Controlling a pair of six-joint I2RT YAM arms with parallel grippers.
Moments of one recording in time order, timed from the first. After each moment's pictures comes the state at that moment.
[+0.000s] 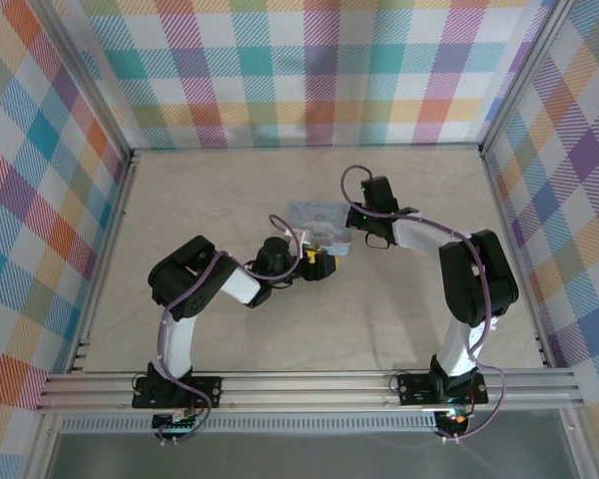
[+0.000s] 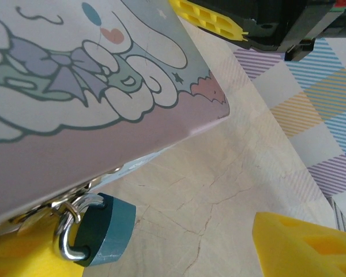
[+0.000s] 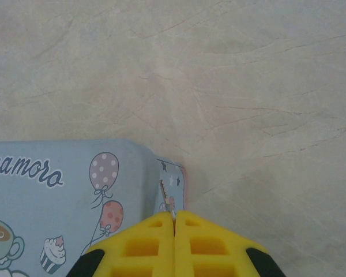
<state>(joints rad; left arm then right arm) -0.69 2.03 0.74 0.98 0.39 -0.68 0.40 1.79 1.11 -0.13 0.00 0.48</state>
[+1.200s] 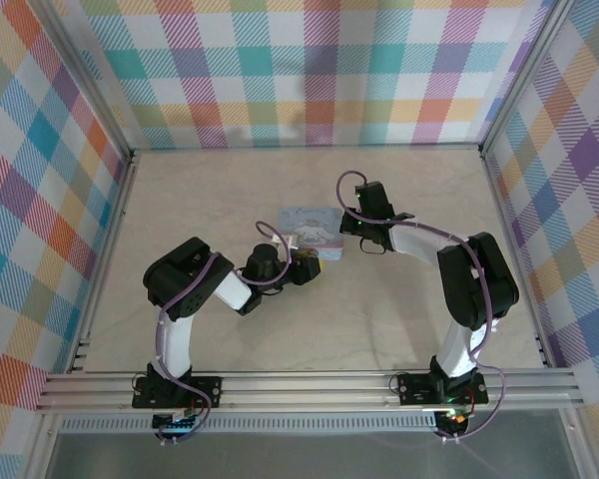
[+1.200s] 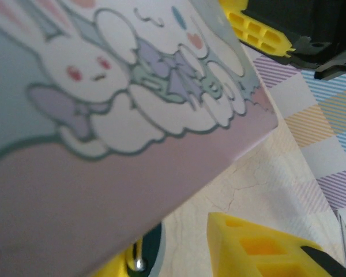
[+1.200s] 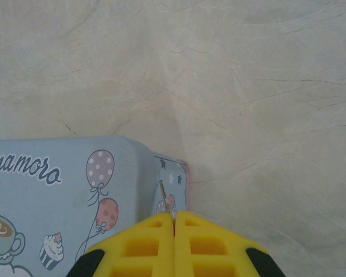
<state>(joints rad) -0.65 2.00 0.63 1.04 0.36 -0.73 0.44 1.77 1.07 -0.10 -0.03 0.52</state>
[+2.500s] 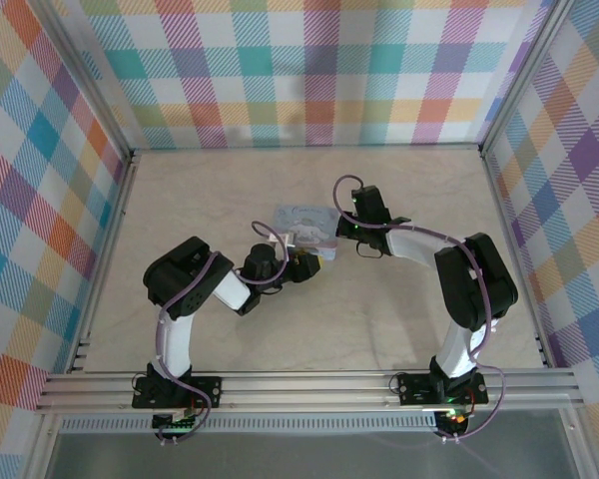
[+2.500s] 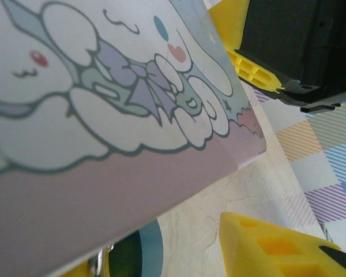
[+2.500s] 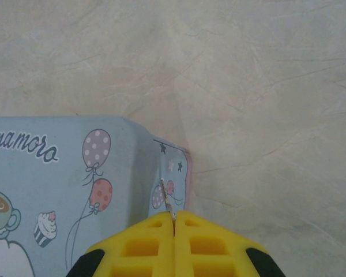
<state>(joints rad) -0.63 2.01 0.61 1.08 0.35 -0.79 0.47 1.77 1.04 -0.06 -0.04 0.55</state>
